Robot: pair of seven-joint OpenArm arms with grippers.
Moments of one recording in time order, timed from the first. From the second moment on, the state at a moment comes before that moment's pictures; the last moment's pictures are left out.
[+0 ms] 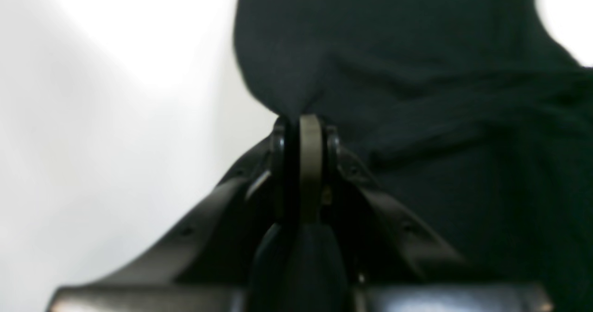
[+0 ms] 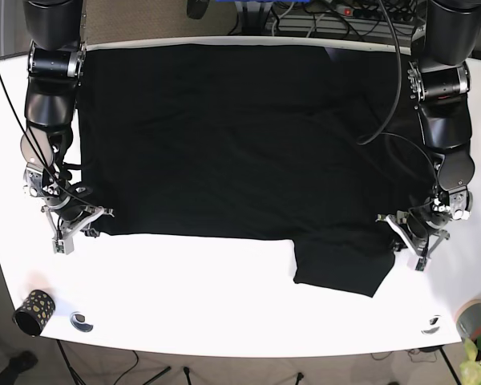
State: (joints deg) left arm -30.8 -18.3 -7.2 45.0 -3.8 -34.7 18.9; right arm 23.4 25.7 5.1 51.4 22.7 22.5 -25.8
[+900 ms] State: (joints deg) left arm -10.9 -20.7 -7.5 82.5 -4.1 -36.1 27.1; right arm 3.6 26.3 18.0 90.3 23.2 23.0 -45.0
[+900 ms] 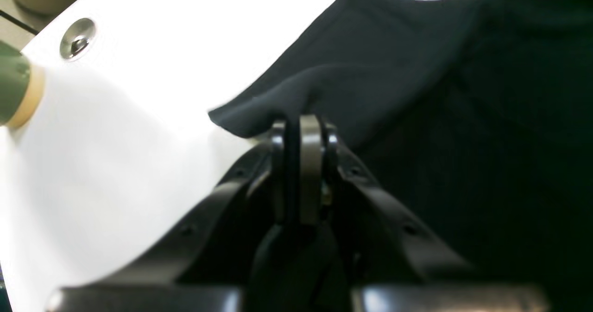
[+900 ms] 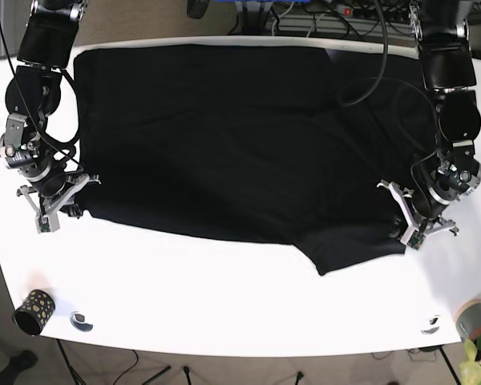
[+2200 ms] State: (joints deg) left arm 12.4 -25.0 -17.7 99.2 -4.6 -40.4 27.0; right arm -17.1 20.8 30.5 109.1 23.5 23.4 -52.8
